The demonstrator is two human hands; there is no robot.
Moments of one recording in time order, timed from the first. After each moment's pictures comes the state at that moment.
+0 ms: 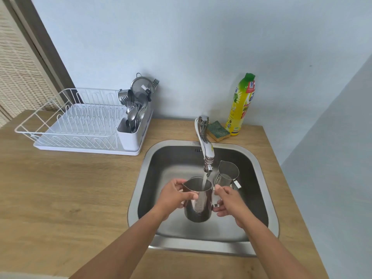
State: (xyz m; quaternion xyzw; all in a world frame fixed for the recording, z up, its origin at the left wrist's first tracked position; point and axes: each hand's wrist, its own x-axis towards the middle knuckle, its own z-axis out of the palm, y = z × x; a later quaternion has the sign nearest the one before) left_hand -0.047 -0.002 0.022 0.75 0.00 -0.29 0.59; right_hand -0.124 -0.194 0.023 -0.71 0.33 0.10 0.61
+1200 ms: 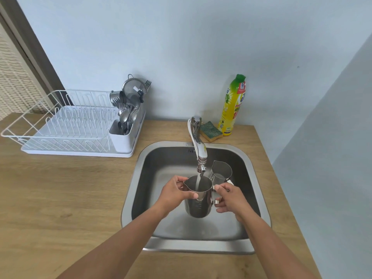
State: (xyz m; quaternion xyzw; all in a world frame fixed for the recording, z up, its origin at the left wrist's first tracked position) left_hand -0.039 -0.022 0.012 0.73 -0.05 -0.29 0.62; right_hand -0.128 -0.215 0.024 -0.72 0.33 0.06 0.61
